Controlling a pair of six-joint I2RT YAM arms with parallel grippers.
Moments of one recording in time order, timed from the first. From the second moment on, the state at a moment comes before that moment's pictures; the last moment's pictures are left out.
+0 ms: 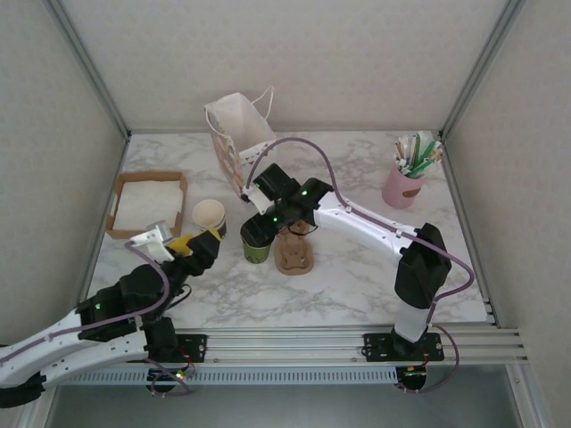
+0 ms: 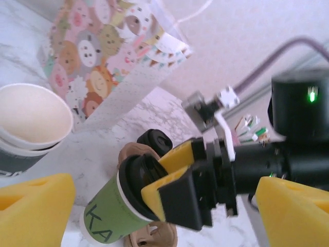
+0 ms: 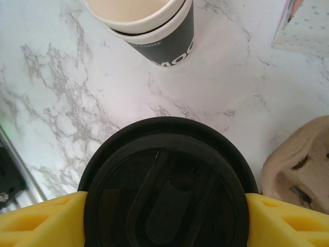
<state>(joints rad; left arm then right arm) -1.11 0.36 0.65 -0.51 -0.78 -0.95 0.95 1.79 1.59 -0.81 -0.17 0.11</state>
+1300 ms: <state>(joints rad) -1.11 0.44 0.71 -0.69 -0.86 -1.10 1.14 1.81 1.47 -0.64 0.07 0.03</state>
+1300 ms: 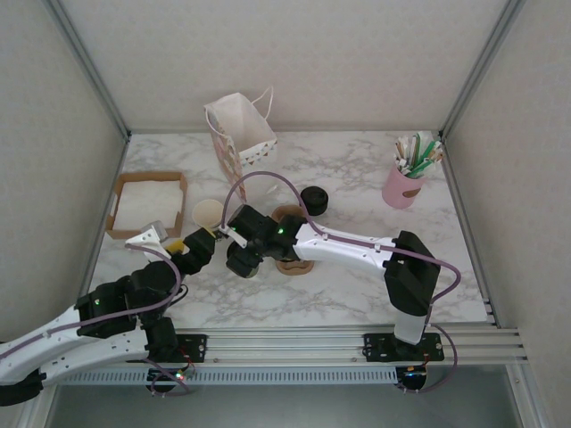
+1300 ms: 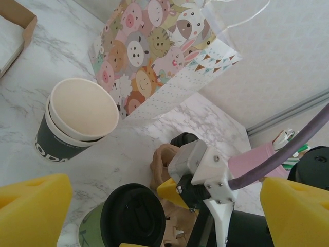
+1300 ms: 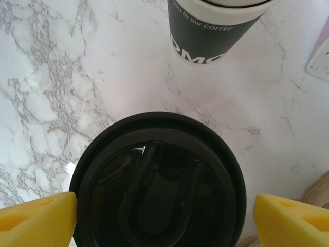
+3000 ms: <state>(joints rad) -0.68 0.89 0.55 -0.33 -0.16 -0.95 0.93 1.76 1.31 -0.50 -0.53 0.45</state>
